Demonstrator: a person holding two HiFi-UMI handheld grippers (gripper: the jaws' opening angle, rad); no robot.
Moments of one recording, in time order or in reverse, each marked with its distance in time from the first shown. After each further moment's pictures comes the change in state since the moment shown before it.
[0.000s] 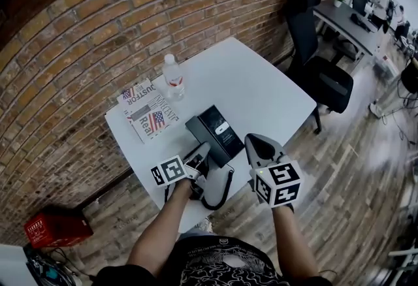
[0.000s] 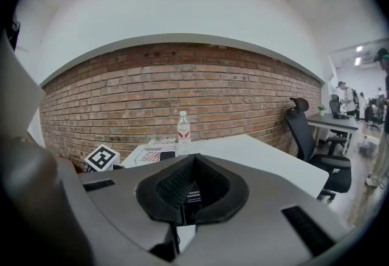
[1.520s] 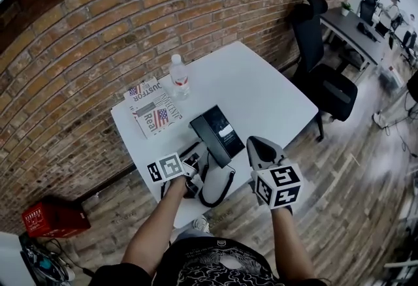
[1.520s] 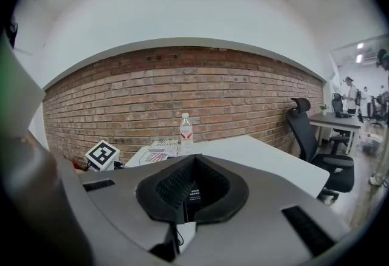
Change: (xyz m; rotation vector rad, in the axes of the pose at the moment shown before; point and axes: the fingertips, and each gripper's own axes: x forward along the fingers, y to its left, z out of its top) left arm -0.018 0.001 0.007 0.075 -0.013 0.102; right arm -0.015 -0.001 0.000 0.007 -0.017 0.028
